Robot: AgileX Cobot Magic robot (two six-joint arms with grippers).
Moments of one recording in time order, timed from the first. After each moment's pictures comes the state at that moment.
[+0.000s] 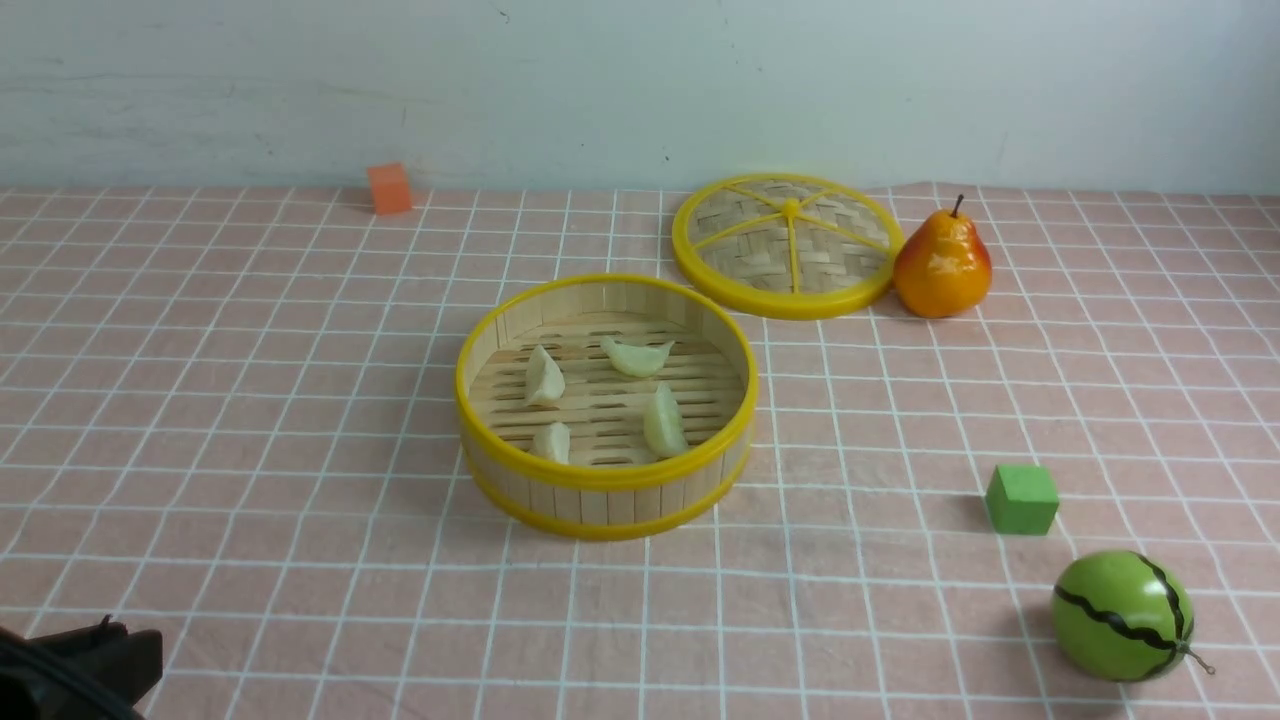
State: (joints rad) right arm 0.07 -0.01 0.01 0.05 0.40 0.12; left arm -0.40 0.46 -0.39 0.07 0.48 -0.23
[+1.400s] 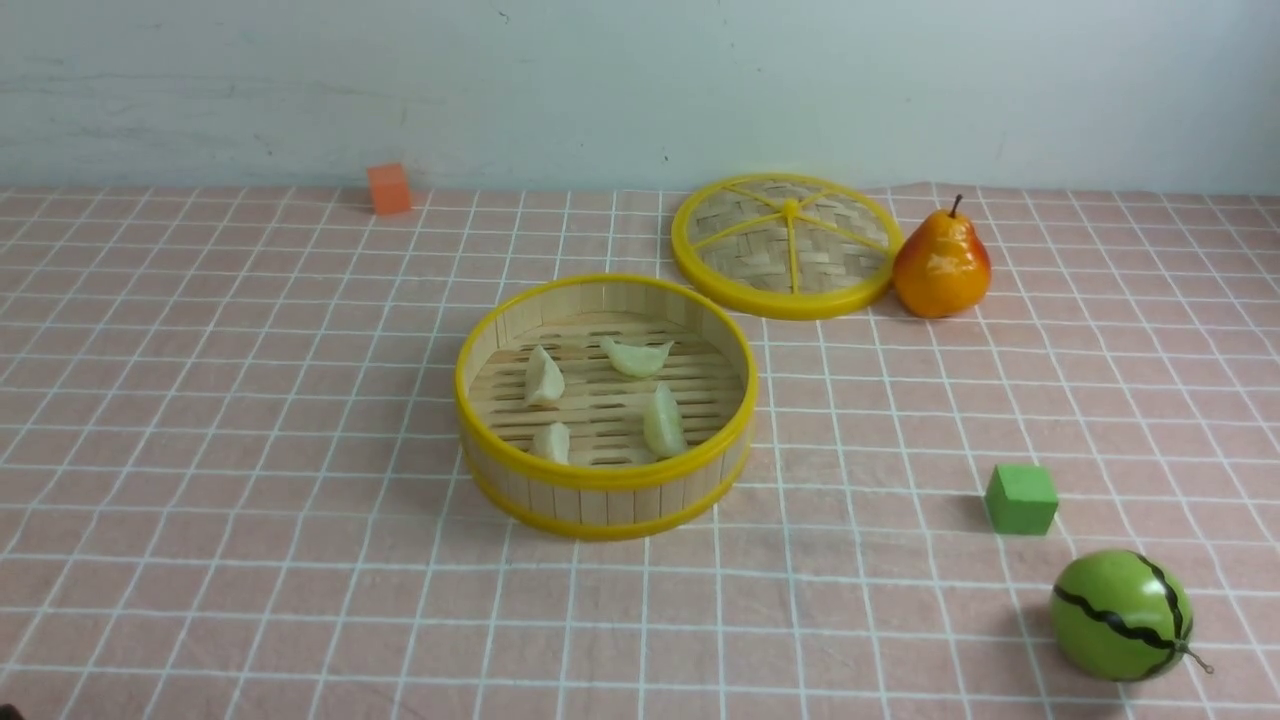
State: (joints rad) right arm 0.07 -0.01 0.01 0.04 0.40 0.13; left arm -0.08 -0.01 0.03 0.12 0.23 -0.46
